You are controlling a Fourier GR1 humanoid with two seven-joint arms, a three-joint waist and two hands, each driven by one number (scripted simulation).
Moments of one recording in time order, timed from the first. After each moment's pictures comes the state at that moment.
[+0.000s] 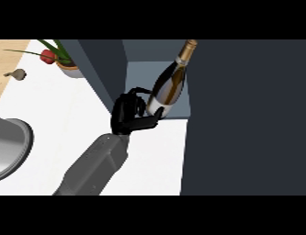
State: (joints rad) left arm -0.63 0.00 -0.43 -0.65 0.79 0.28 -0.68; right arm 0.09 -0.03 -0.01 -2.29 -0.15 0.23 0.32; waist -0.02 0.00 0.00
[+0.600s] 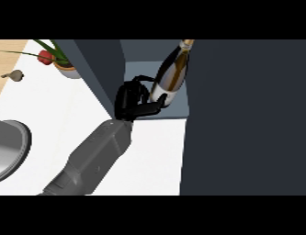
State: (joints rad) left arm -0.80 0.00 -0.48 -0.48 0.94 0.24 -0.69; right arm 0.10 -0.04 -0.03 -2.29 -0.19 0.24 0.32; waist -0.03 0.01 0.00
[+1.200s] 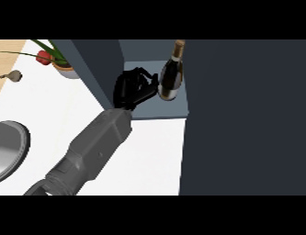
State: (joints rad) left arm -0.93 0.00 -0.45 -0.34 1.01 0.20 -0.68; right arm 0.06 -0.04 -0.04 -2.24 -0.18 0.25 0.29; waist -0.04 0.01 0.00
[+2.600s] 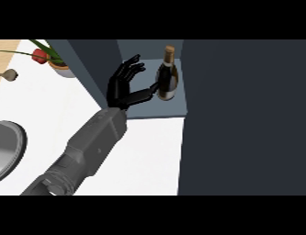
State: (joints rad) left arm -0.97 0.00 -0.41 -0.20 0.99 0.15 -0.86; right arm 0.08 -0.04 -0.03 -2.27 -0.17 0.25 0.30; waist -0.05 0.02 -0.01
